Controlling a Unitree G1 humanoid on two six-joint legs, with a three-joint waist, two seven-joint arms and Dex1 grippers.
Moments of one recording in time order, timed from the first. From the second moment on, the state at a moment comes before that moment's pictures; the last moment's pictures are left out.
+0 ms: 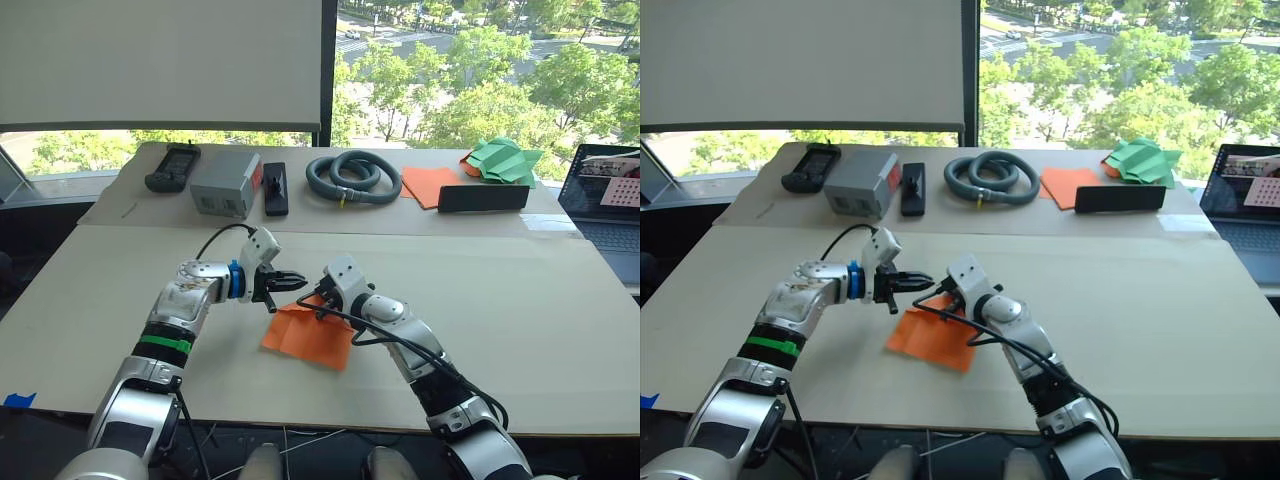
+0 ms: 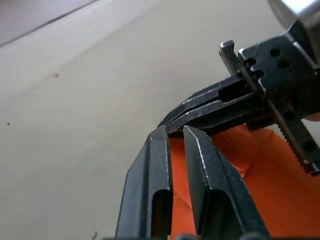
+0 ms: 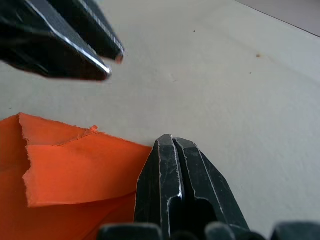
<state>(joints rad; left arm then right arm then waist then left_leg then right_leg) -0.68 0.43 -0.18 0.44 -0.20 0.46 -1.07 -0.52 -0.09 0.30 0.18 -0.03 0.58 0.38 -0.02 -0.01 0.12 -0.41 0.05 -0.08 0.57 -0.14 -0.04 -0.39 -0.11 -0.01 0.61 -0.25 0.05</state>
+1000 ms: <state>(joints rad) -0.64 0.41 -0.25 0.53 -0.05 0.26 -1.04 -0.50 -0.09 0.31 0.13 -0.03 0.62 0.36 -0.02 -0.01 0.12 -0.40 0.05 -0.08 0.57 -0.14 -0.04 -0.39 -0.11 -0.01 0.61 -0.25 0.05</state>
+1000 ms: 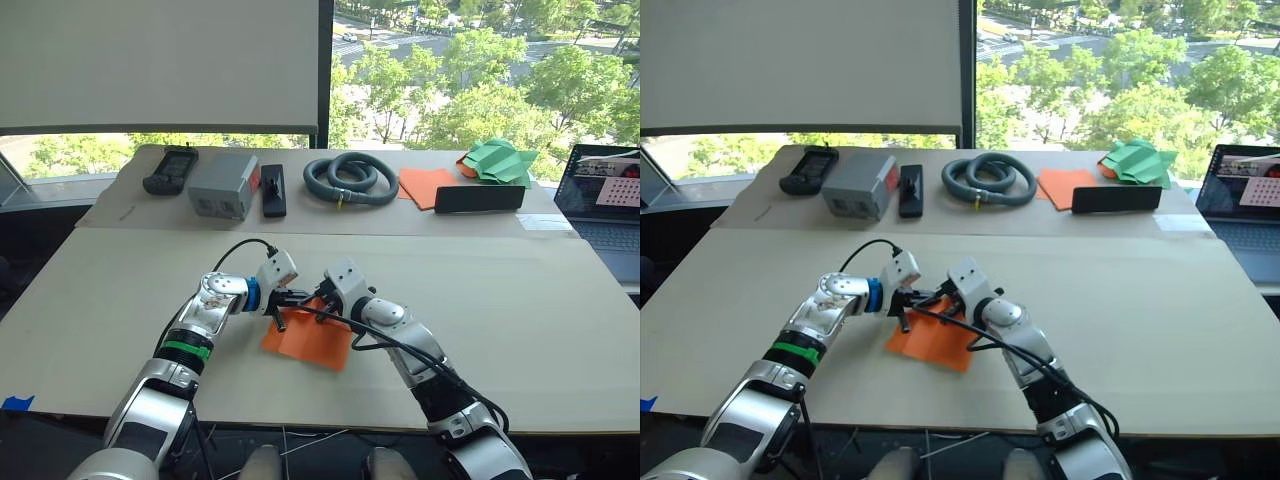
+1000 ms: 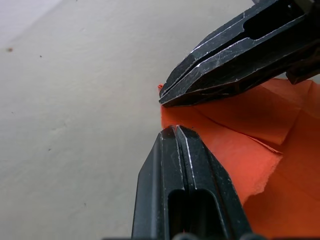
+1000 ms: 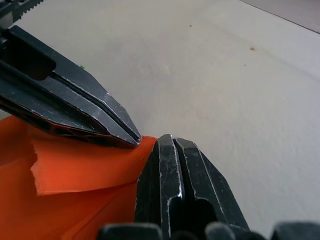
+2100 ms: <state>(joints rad) -0.52 0.56 -0.14 0.17 -0.16 0.48 -1.01 -0.51 -0.11 0.32 0.12 -0.03 0.62 0.39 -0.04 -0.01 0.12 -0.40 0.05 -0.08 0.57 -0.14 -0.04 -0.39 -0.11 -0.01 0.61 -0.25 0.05</state>
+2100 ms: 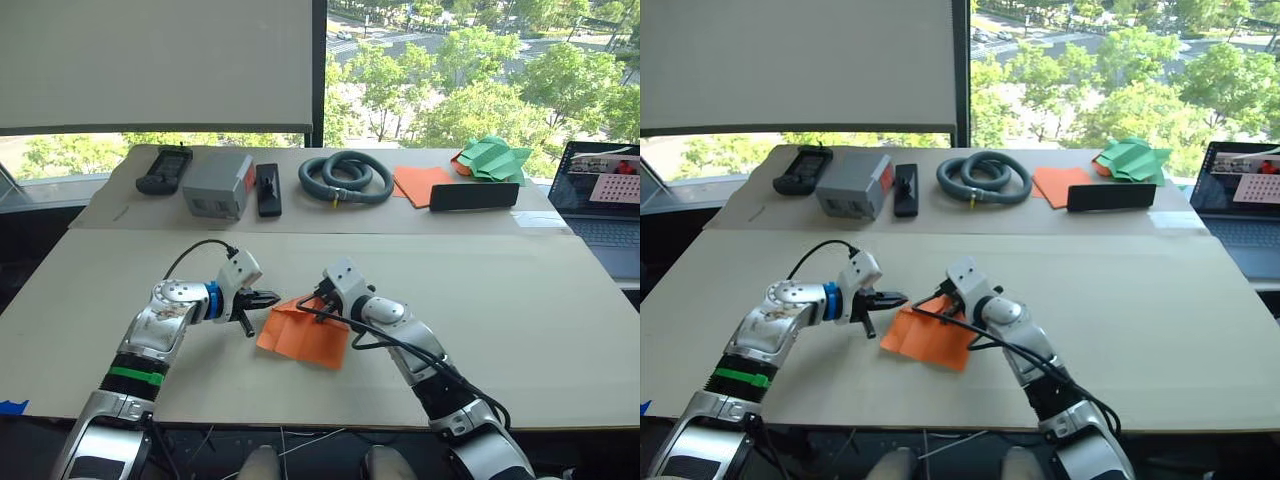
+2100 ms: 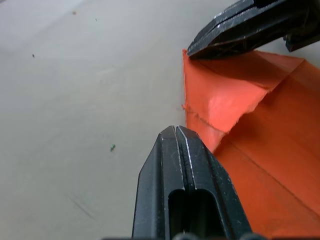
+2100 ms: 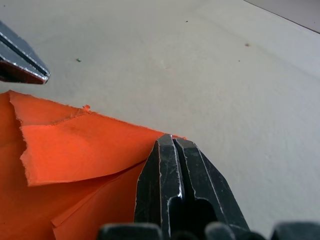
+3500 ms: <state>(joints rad) -0.57 0.43 -0.26 0.40 -0.08 0.24 -1.05 -0.20 -0.27 0.30 -0.37 0.18 0.83 0.55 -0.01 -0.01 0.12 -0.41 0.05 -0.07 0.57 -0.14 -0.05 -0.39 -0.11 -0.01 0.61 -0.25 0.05</state>
